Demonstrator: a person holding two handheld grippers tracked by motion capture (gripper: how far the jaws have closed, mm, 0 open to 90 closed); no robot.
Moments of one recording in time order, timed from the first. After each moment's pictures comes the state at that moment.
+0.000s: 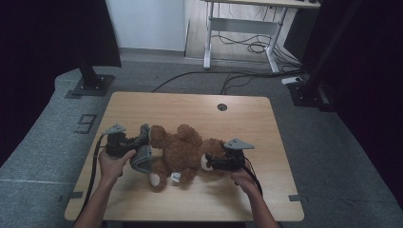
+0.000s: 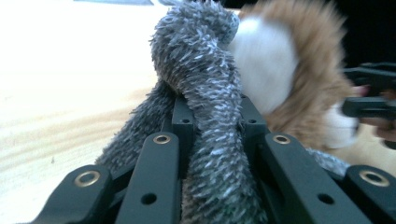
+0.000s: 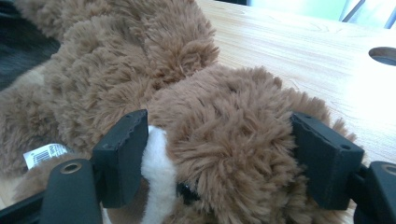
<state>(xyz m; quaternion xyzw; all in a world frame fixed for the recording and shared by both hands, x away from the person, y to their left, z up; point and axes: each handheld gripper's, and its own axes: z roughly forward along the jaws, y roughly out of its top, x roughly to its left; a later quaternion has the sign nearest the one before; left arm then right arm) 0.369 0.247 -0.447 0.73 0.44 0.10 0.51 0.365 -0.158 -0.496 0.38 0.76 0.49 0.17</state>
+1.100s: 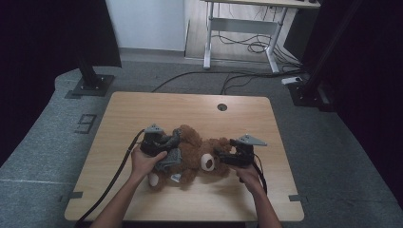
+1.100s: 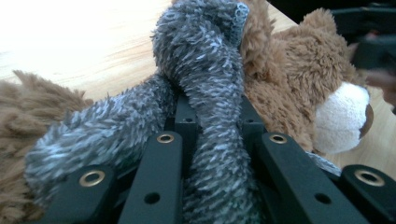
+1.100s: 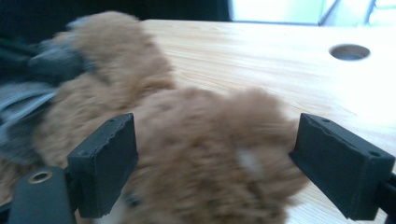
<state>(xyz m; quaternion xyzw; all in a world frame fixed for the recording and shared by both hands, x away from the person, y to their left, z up) 0.392 0.150 -0.473 0.79 0.40 0.06 0.46 0.373 -0.187 -0.486 0.44 0.71 0.52 0.16</state>
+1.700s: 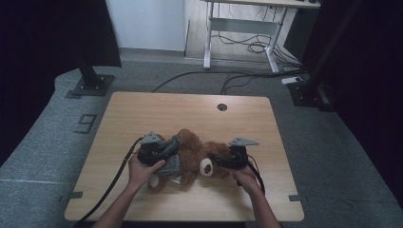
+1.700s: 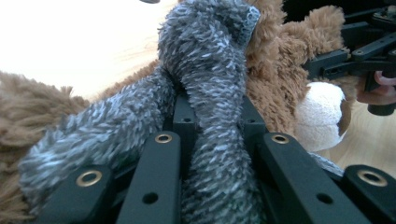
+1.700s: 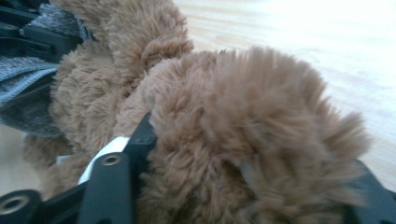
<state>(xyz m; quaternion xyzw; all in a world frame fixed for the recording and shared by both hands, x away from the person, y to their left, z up) 0.366 0.156 -0.476 0.79 0.38 0.09 0.48 0.373 -0.172 -0.501 0.40 0.76 0.50 0.10</state>
